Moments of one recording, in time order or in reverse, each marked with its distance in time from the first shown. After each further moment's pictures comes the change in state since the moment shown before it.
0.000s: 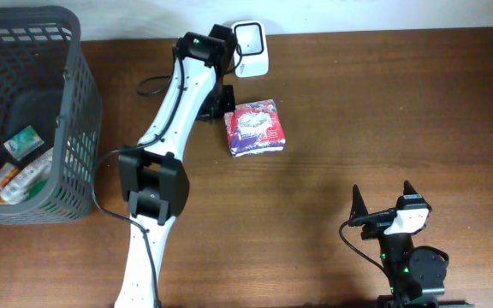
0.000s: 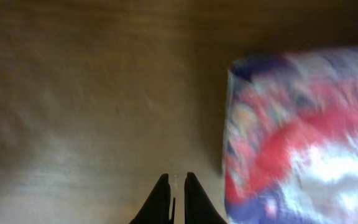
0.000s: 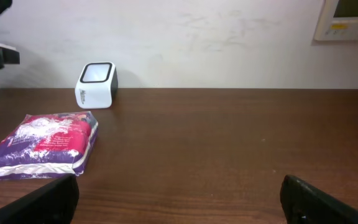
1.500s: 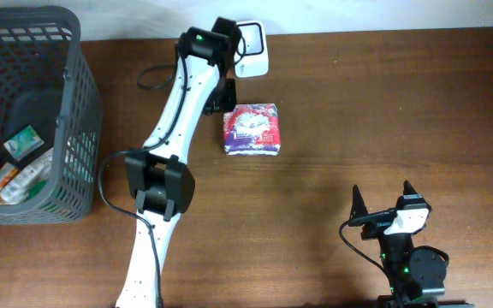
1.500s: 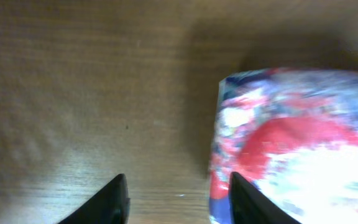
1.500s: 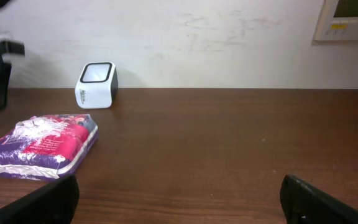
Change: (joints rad) left arm -0.020 0.078 0.183 -0.085 -0.064 0.045; right arm 0.000 0.000 0.000 0.000 0.000 0.000
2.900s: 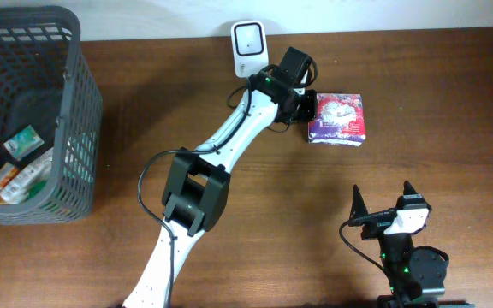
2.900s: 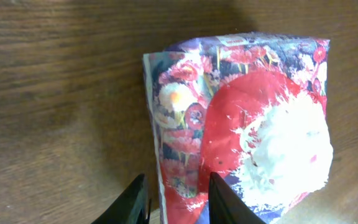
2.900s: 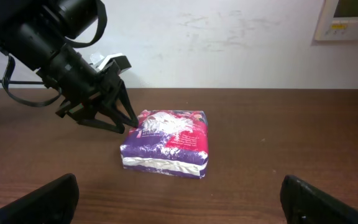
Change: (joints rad) left arm -0.239 0.000 -0.298 0.758 0.444 -0.167; right arm 0.000 0.000 0.000 0.000 0.000 0.000
